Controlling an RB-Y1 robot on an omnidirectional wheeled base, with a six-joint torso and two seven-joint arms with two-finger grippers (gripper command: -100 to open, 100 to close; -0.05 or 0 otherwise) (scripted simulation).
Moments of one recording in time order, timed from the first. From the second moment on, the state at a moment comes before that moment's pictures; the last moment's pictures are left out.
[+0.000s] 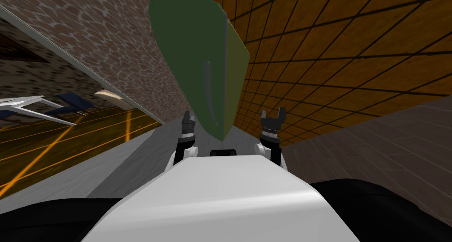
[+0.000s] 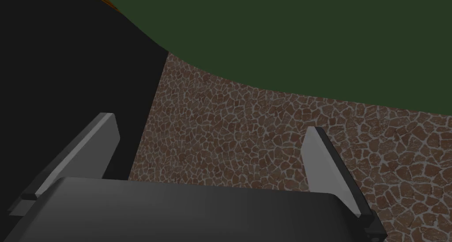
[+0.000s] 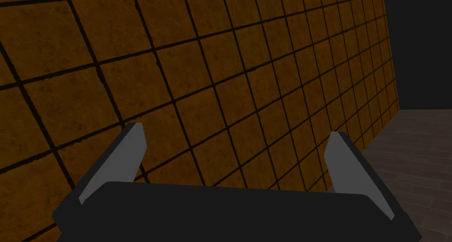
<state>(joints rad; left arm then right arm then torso) 0.54 -0.02 -0.05 -2.22 -0.08 -0.42 -0.16 0.53 0.01 -0.07 -2.37 -0.01 -0.50 -0.11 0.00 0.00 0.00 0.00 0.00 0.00</state>
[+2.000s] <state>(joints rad) 0.49 0.15 -0.02 -2.01 -0.10 -0.53 -0.19 0.53 0.01 -0.07 -2.37 -0.01 -0.50 -0.11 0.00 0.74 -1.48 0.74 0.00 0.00</state>
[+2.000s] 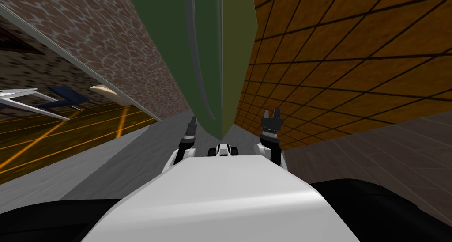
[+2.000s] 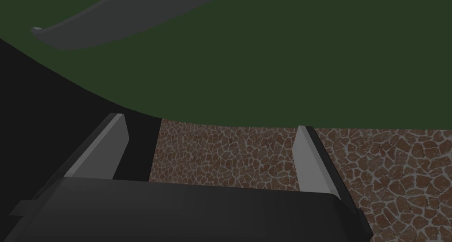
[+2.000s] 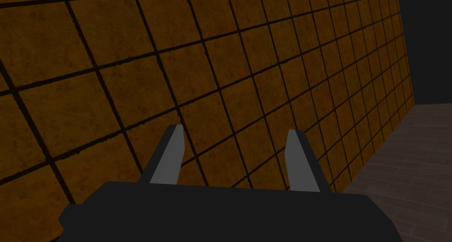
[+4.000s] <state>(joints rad) 0.35 0.17 0.05 -1.47 -0.14 -0.81 -0.26 0.53 0.01 -0.07 -2.37 -0.01 -0.50 -0.11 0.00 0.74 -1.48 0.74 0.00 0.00</state>
